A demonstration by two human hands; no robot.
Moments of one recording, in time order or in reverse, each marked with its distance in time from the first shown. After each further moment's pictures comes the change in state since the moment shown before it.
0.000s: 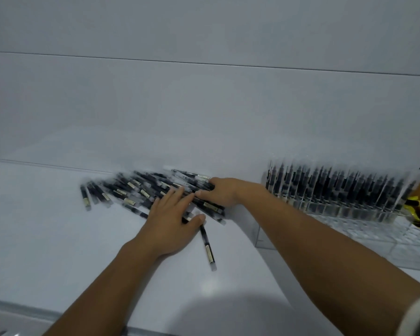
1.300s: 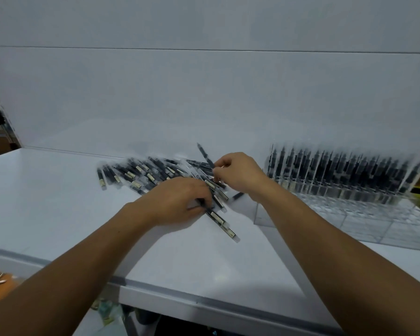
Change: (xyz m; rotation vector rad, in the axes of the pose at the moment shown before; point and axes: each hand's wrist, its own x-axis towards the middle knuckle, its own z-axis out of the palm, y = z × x) left_hand -0.012 0.012 -0.033 0.182 0.018 0.547; right_hand -0.054 0.001 0.006 0.596 0.375 -0.083
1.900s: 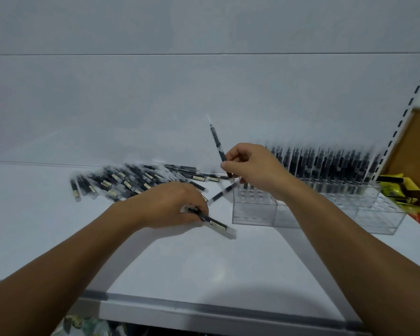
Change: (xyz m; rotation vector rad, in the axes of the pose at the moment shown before) left_hand 0.024 0.019 -0.007 -0.151 -0.191 0.130; right_hand -0.040 0.024 -0.066 0.159 0.078 -0.052
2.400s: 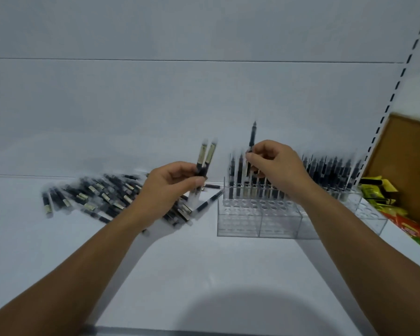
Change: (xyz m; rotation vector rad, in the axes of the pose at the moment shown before) left_hand 0.043 0.022 0.004 -1.082 0.638 -0.249; right_hand 0.006 0.039 -0.052 0.028 0.278 0.007
